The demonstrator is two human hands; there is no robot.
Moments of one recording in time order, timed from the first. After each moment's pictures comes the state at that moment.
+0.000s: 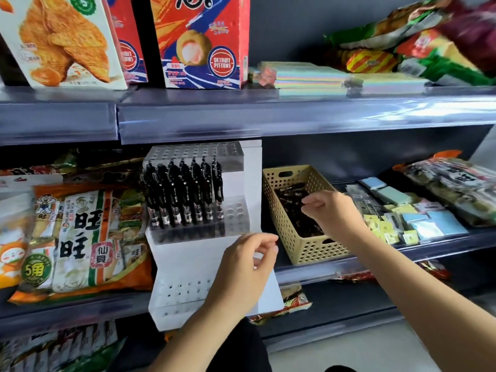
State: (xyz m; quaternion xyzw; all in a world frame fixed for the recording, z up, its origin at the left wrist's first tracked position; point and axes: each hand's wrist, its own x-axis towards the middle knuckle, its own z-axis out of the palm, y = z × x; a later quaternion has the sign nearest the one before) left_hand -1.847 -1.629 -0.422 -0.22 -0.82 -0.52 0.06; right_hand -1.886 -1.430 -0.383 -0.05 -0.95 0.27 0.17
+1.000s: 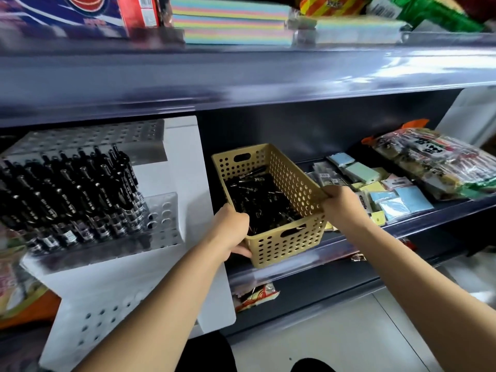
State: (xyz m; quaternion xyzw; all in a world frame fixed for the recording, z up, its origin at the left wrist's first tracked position) left_hand -1.953 -1.518 -0.439 0.05 -0.78 -0.57 -0.26; right_hand -1.910 -1.319 -0.427 -0.23 -0.90 0.35 0.09
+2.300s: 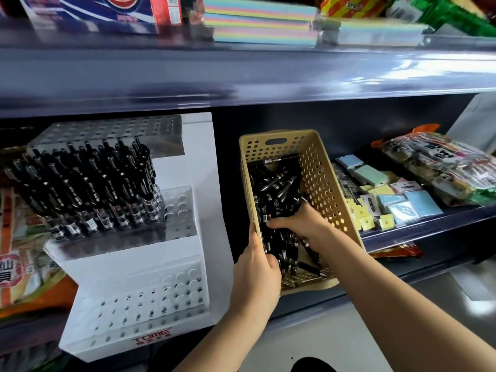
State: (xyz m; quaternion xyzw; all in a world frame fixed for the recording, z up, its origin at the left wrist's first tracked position) left_hand -1.870 -1.515 -0.475 -0.07 -0.88 -0.47 -0.04; right_hand -1.938 -1.375 -0.463 -0.30 -0.85 0.43 -0.09
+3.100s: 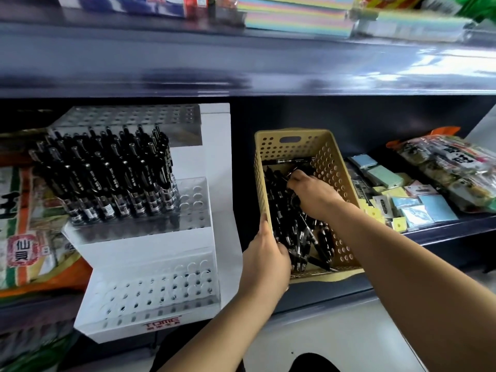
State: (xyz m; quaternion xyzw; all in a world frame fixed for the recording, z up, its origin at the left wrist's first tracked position) left_hand -1.881 -1.516 -0.466 -0.07 -0.87 -0.48 -0.06; right_hand -1.979 -1.358 -0.448 0.04 -1.00 -0.03 -0.02
